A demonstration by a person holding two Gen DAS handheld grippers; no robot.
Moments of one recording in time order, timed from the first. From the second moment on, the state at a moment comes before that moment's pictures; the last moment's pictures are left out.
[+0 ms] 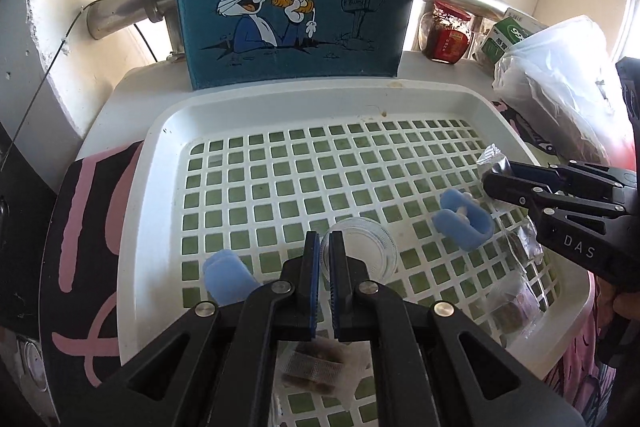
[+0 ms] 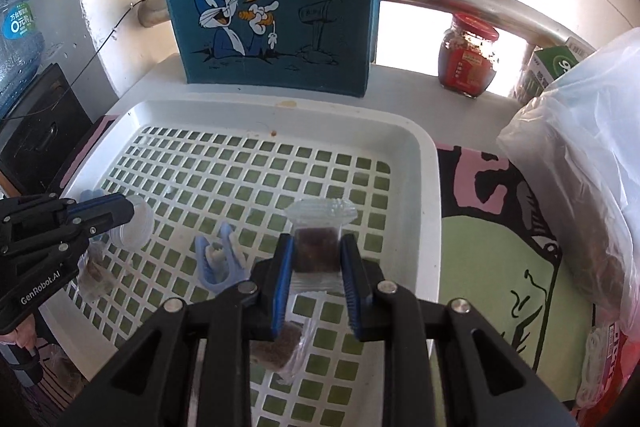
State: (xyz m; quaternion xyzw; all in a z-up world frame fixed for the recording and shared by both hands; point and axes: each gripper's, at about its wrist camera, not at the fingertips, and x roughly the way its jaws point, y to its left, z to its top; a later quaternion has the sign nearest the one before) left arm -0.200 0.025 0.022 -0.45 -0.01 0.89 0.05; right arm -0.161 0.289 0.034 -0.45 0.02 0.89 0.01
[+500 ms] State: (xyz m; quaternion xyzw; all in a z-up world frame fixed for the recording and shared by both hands) left arm -0.093 -0.019 0.118 -0.30 -0.02 0.95 0.07; right arm -0.048 0.274 0.142 -0.26 0.08 0.96 -0.06
